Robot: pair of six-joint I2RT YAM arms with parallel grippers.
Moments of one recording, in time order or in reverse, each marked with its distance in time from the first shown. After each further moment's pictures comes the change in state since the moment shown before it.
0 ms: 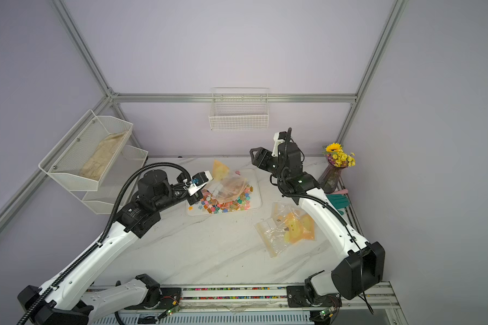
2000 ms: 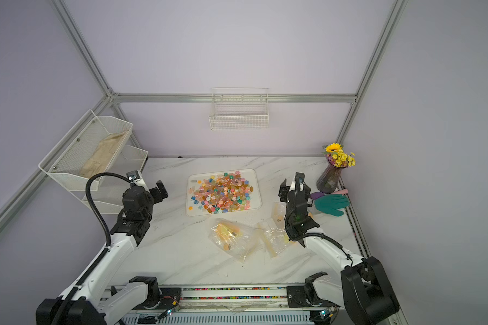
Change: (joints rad) left arm 0.522 0.033 -0.483 0.341 -0.807 -0.690; right arm -0.053 -0.135 -0.834 0.777 0.615 -0.597
